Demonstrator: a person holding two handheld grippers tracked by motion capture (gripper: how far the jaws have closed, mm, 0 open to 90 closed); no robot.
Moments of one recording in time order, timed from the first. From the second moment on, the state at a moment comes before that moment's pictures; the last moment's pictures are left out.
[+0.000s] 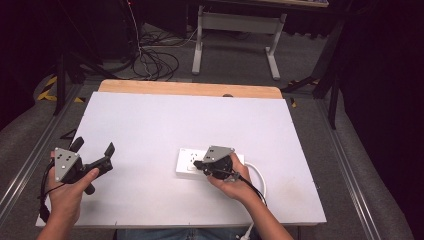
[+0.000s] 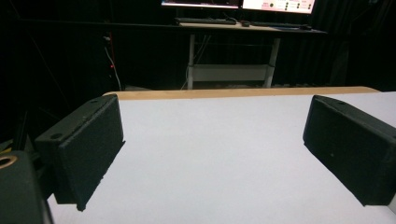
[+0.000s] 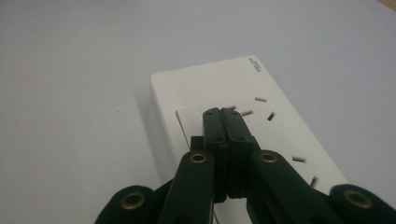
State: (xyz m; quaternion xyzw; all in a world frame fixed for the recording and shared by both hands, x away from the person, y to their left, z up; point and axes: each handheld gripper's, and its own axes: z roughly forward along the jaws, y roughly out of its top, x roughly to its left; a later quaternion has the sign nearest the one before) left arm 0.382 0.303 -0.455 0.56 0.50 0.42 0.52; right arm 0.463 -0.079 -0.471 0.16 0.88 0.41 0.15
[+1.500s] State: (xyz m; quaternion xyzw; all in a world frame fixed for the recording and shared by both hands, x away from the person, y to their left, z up) left arm 0.382 0.305 -0.455 0.55 0.50 0.42 0.52; right arm 0.463 -0.146 -0.419 0.21 0.79 0.55 0.18
